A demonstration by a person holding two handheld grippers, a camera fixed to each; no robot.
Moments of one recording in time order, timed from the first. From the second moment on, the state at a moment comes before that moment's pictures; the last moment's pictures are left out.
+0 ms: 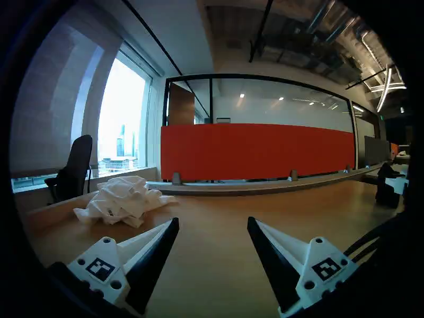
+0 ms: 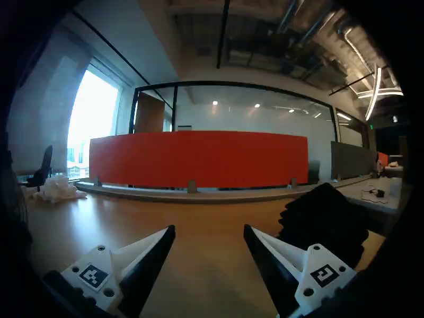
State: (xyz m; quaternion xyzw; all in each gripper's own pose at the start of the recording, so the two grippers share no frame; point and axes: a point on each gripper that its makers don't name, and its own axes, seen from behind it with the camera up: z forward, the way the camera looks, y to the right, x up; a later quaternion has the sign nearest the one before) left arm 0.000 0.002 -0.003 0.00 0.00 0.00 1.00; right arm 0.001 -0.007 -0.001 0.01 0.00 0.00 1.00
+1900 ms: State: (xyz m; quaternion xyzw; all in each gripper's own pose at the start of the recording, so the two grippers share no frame) left arm 0.000 0.002 -0.003 0.00 0.00 0.00 1.00; right arm 0.001 -0.010 -0.002 0.01 0.00 0.00 1.00
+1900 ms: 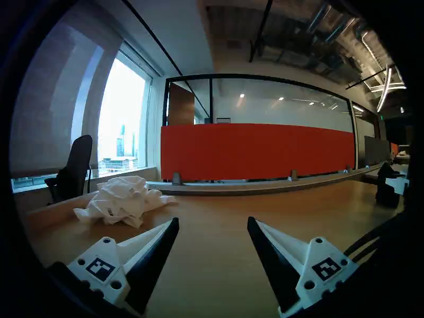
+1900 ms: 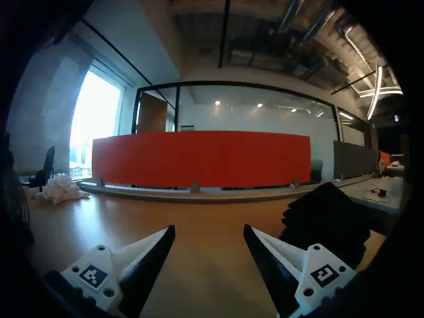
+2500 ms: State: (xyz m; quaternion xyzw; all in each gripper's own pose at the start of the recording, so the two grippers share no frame) left arm 0.001 0.001 -0.003 0.00 0.00 0.00 1.00; right arm 0.001 -0.008 -0.002 0.01 0.00 0.00 1.00
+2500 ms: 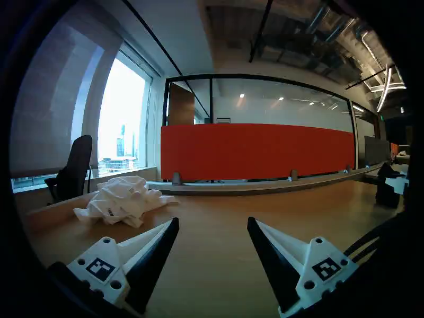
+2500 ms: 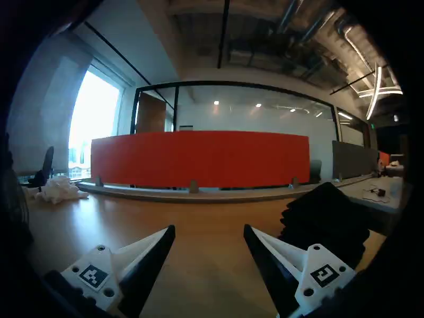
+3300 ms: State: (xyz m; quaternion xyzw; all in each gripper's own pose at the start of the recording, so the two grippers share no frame) left arm 0.001 0.001 -0.002 0.00 0.00 0.00 1.00; right arm 0.001 -0.006 -0.001 0.00 0.00 0.00 1.00
